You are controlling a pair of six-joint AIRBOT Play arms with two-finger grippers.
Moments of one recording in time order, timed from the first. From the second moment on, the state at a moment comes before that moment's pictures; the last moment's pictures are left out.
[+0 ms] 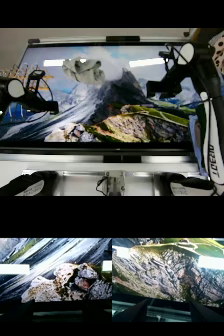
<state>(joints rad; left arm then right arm) -0.19 -1.15 1.20 1.60 -1.41 -1.65 0.20 -1.47 1.69 -1.43 1.67 1.71</state>
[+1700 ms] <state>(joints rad) -0.17 -1.44 1.30 1.32 -0.82 -1.65 0.20 -1.44 1.69 -1.41 0.67 1.66</state>
